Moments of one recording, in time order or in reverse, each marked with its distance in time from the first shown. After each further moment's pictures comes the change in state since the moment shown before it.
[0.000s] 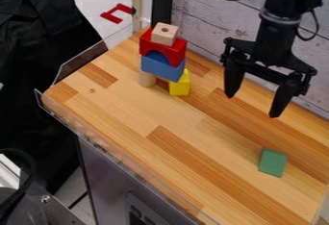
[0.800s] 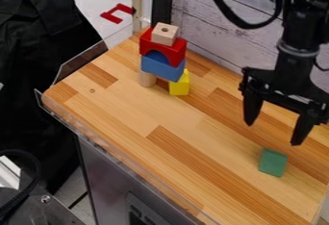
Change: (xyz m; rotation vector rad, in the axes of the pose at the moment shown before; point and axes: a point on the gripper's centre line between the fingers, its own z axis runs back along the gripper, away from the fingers) arm -0.005 -0.034 -0.027 -0.071 -0.001 0.004
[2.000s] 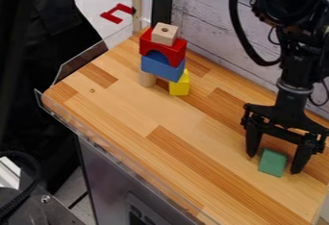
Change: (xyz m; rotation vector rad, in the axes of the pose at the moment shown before) arm 0.008 0.001 -0.055 -0.015 0.134 0.105
